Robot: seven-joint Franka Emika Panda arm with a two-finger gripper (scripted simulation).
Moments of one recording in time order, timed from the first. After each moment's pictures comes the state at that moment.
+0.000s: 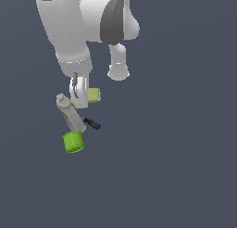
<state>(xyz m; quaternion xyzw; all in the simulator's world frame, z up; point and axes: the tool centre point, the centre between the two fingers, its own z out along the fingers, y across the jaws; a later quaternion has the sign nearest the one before) -0.021 -0.123 0.283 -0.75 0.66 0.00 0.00</state>
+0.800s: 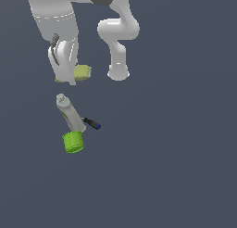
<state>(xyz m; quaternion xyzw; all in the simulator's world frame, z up) -0.039 -0.146 0.369 -0.75 0.66 0.00 0.00</state>
